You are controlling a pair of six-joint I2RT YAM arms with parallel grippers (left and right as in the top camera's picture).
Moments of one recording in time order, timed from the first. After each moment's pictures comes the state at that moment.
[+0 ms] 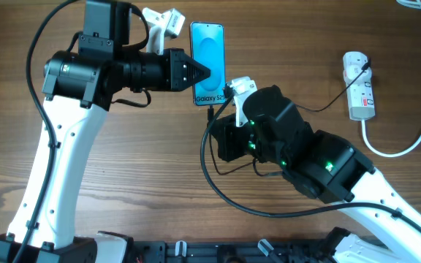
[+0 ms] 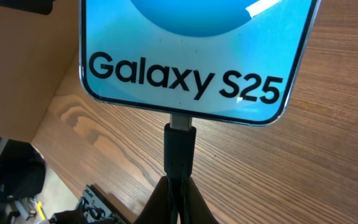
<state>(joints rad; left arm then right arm) -0.24 1.54 1.73 -1.07 0.84 -0.28 0.81 1.24 1.30 -0.73 -0.13 0.56</state>
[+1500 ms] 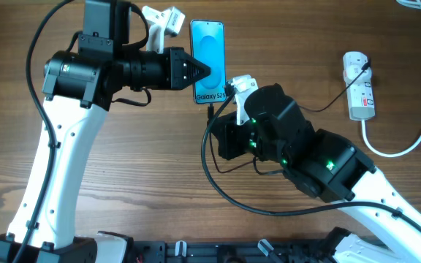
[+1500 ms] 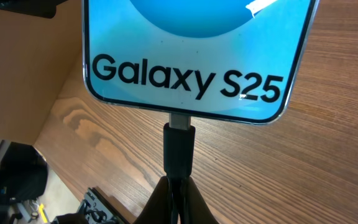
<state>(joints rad) -0.24 1.54 1.73 -1.05 0.83 -0.28 0.80 1.24 1.30 -0.72 -0.14 0.56</state>
